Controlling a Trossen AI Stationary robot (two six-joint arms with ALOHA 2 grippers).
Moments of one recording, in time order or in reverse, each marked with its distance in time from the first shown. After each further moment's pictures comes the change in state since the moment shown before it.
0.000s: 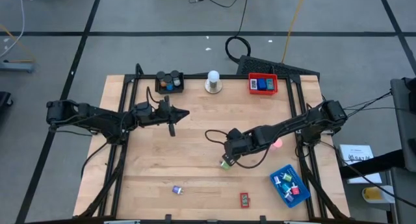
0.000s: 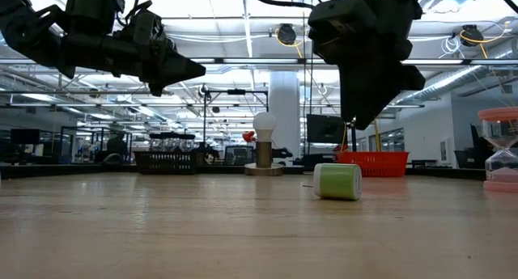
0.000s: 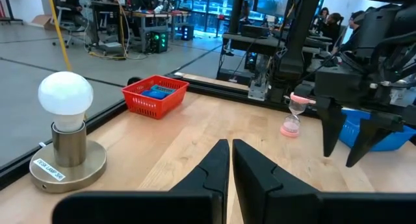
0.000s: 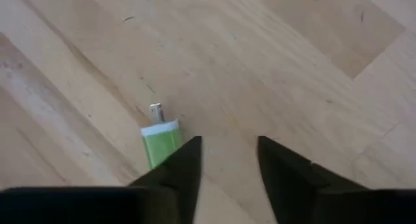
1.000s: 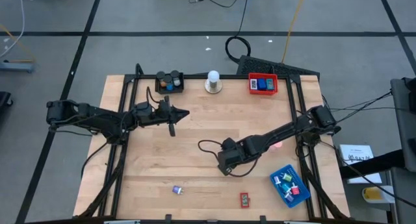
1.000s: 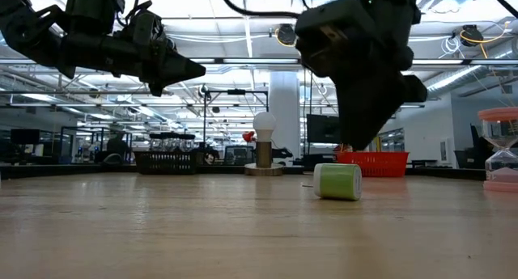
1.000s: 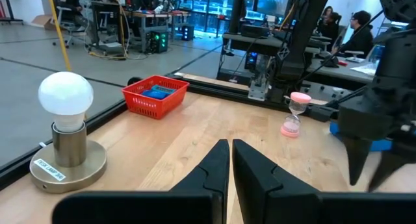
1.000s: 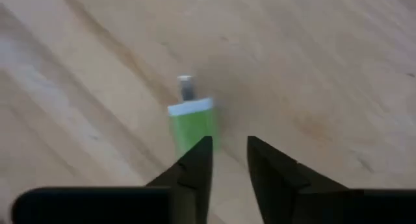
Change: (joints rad) left arm 0.000 0.000 0.000 0.000 0.000 0.000; right arm 0.056 0.151 0.088 0.010 -0.050 0.045
